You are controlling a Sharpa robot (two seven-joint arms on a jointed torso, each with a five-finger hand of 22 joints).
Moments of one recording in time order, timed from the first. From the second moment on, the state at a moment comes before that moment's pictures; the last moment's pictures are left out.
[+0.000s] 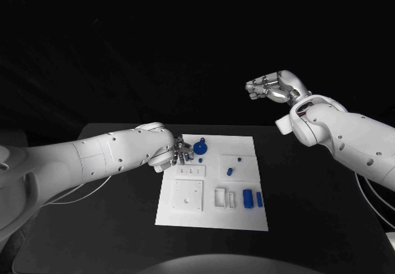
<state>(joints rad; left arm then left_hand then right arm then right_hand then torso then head) 1.27 -0.47 -0.24 1.12 -0.86 -0.08 -0.54 0.91 0.06 0.51 -0.24 0.47 1.16 0.11 0.06 0.58 1.48 -0.05 0.44 0.32 1.30 -0.11 1.20 0.58 0.02 1.18 -0.14 0.48 1.31 1.06 -0.68 0.33 1.16 -0.94 -0.30 0.23 1.11 0.02 0.25 -0.11 0.20 1.03 0.14 0.06 0.06 1.12 0.13 0.06 0.06 1.15 0.13 0.07 0.06 0.11 1.04 0.14 0.08 0.07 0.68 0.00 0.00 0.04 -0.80</state>
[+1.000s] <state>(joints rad) 1.22 -0.44 -0.24 1.08 -0.92 -0.02 -0.54 0.91 0.06 0.51 -0.25 0.49 1.16 0.11 0.06 0.62 1.48 -0.04 0.46 0.33 1.31 -0.11 1.22 0.59 0.02 1.18 -0.14 0.49 1.31 1.06 -0.66 0.33 1.15 -0.96 -0.30 0.21 1.11 0.02 0.26 -0.12 0.20 1.03 0.15 0.06 0.06 1.11 0.13 0.06 0.06 1.14 0.13 0.07 0.06 0.11 1.03 0.14 0.08 0.07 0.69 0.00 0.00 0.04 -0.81</state>
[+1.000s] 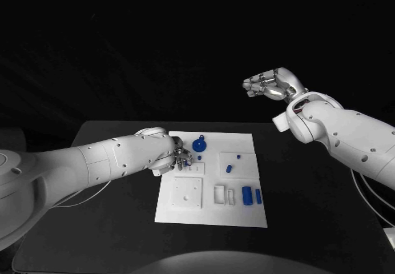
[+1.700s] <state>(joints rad) 1.21 -0.42 -0.24 1.07 -0.95 0.02 -0.53 0.89 0.07 0.51 -0.24 0.49 1.16 0.10 0.06 0.66 1.48 -0.05 0.47 0.33 1.31 -0.11 1.22 0.59 0.02 1.18 -0.14 0.49 1.31 1.06 -0.65 0.33 1.15 -0.95 -0.30 0.21 1.11 0.02 0.28 -0.13 0.22 1.03 0.15 0.06 0.06 1.11 0.13 0.06 0.06 1.13 0.13 0.07 0.06 0.11 1.03 0.14 0.08 0.07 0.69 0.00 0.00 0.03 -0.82</state>
